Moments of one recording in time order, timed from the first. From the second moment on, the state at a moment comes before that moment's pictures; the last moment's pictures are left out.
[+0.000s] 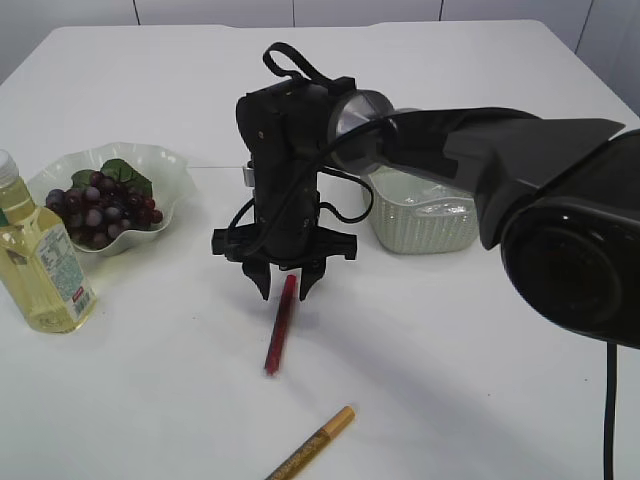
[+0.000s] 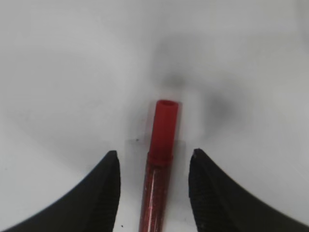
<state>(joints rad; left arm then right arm) -0.47 1.15 -1.31 0.15 1.26 -0.24 0.63 2.49 -2.18 0.01 1.23 0.67</state>
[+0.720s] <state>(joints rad) -0.47 1.15 -1.31 0.15 1.26 -0.24 0.63 2.49 -2.18 0.03 1.23 0.67</state>
